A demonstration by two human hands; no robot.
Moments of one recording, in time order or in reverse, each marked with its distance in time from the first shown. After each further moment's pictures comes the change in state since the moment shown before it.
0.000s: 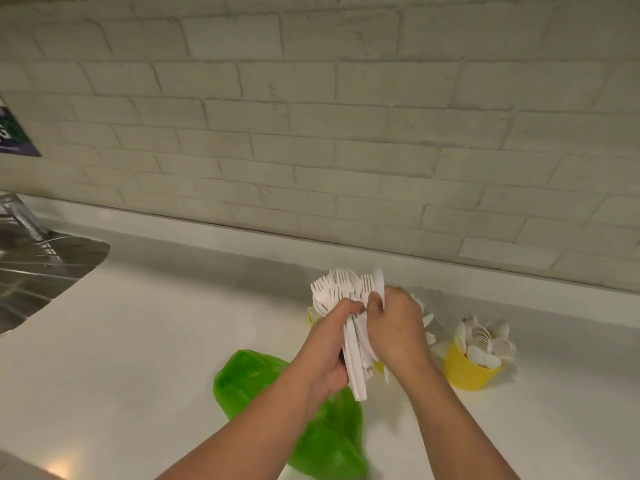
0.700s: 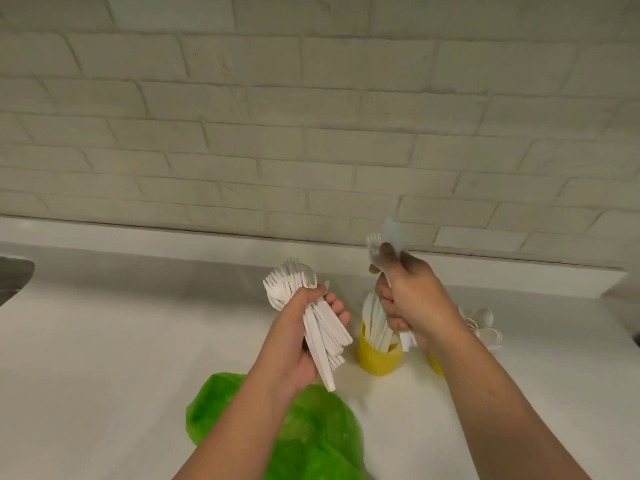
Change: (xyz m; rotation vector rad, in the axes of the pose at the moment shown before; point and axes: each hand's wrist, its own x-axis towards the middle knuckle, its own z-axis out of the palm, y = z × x) left_hand 0.028 0.039 -0.024 -0.157 -0.123 0.021; right_hand 0.034 -0.018 -0.038 0.688 -0.168 0.293
